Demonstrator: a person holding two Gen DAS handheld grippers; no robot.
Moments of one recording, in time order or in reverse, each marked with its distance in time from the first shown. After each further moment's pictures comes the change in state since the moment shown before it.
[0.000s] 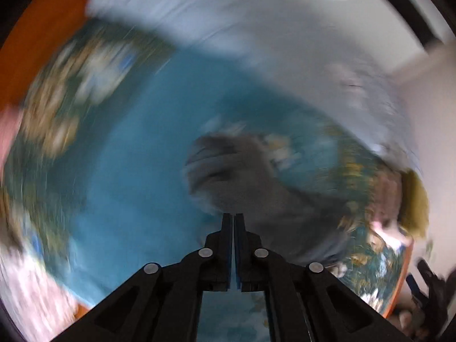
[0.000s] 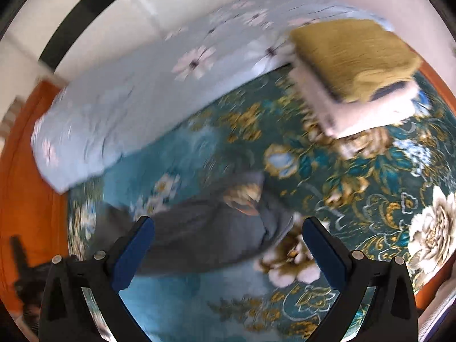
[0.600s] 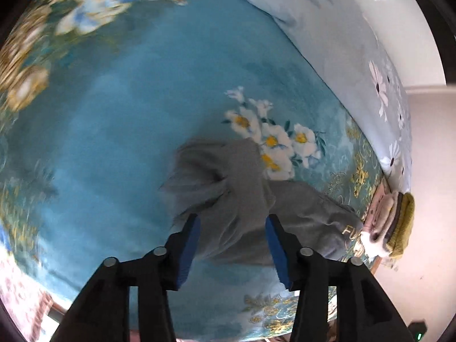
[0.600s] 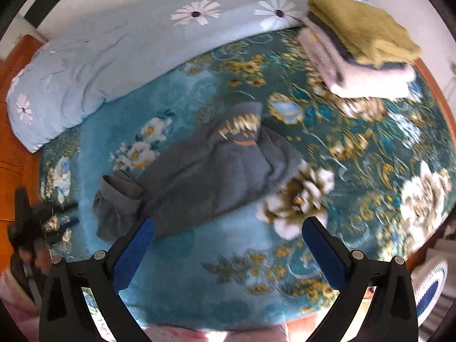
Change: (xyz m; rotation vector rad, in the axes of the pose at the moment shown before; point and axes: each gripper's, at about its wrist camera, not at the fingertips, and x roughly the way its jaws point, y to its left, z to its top) left arm 0.121 0.035 0.047 -0.072 0.232 -0.125; right arm 0.027 0.053 -0.072 -0.016 0.161 -0.207
